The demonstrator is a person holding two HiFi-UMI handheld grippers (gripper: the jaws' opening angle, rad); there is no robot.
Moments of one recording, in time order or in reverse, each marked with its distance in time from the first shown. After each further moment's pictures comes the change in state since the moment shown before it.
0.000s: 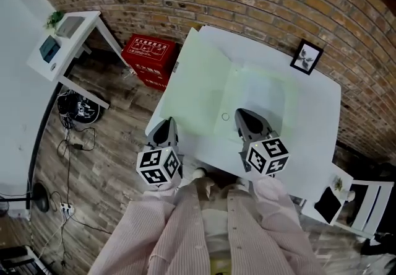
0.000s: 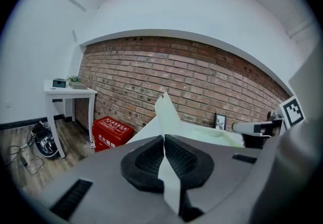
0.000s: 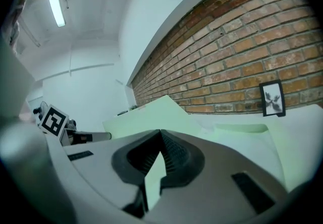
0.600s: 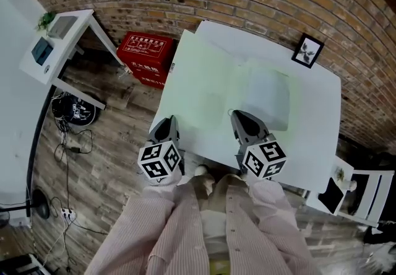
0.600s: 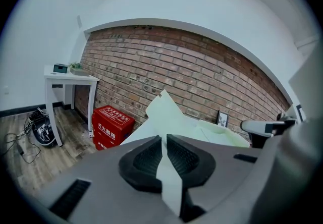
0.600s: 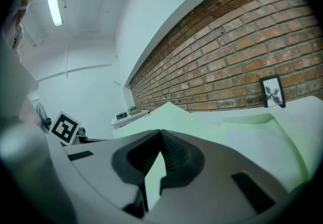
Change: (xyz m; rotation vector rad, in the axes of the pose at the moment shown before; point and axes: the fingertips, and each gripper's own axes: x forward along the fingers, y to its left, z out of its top) left arm 0.017 0.036 -0.025 -0.080 0.076 -0.027; right arm 0.011 0.035 -0.014 0.030 -0.017 -0.034
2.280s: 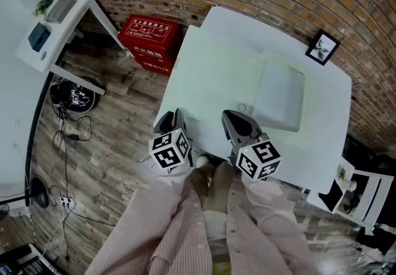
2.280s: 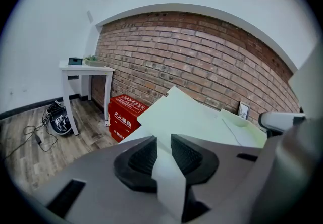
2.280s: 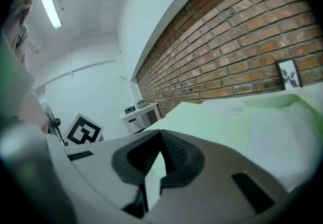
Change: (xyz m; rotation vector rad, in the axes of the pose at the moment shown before) left arm 0.028 0.048 -0.038 -0.061 0.106 0.177; right arm 0.044 0.044 -0.036 0.025 0.083 0.094
